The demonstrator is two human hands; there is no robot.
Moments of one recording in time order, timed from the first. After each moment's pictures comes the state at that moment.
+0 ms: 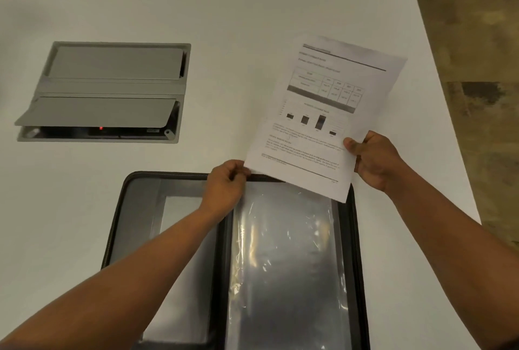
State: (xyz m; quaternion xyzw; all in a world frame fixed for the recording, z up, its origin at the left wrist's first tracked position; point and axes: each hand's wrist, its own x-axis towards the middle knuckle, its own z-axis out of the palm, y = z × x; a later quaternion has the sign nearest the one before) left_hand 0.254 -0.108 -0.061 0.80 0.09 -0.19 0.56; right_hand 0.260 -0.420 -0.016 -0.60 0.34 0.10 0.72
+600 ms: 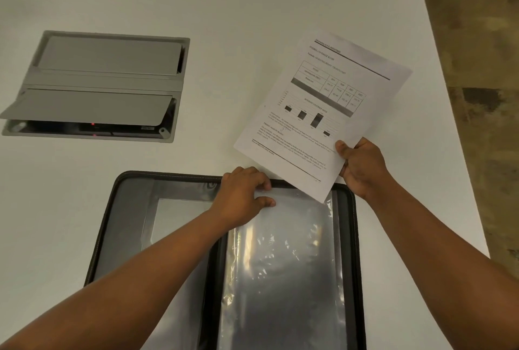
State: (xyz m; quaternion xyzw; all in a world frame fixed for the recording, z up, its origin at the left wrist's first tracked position) left_hand 0.252 -0.131 -0.069 0.92 -0.17 -0.18 0.31; right_hand 0.268 -0.396 -0.034 -0.58 0.37 0.06 0.73
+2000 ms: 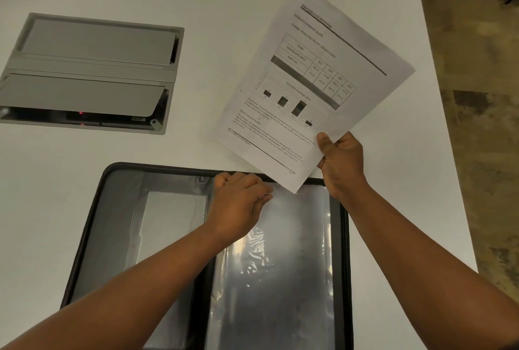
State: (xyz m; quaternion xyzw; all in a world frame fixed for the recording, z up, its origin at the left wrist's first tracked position) left_hand 0.217 -0.137 -0.071 0.93 -0.24 0.01 0.27; right_hand 0.260 -0.355 -0.016 -0.62 0.26 -0.01 0.74
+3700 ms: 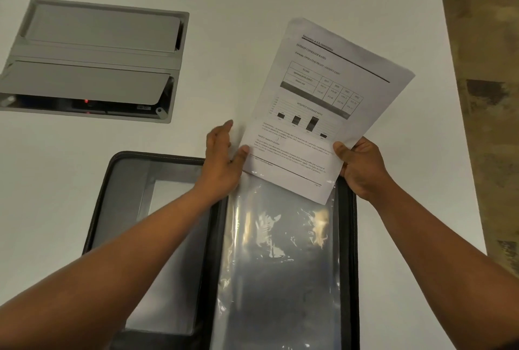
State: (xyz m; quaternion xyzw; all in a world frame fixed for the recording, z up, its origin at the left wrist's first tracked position) left_hand 0.268 -0.110 -0.062 0.86 0.01 -0.18 0.48; right_hand 0.244 -0.397 -0.053 -0.63 0.28 0.10 0.72
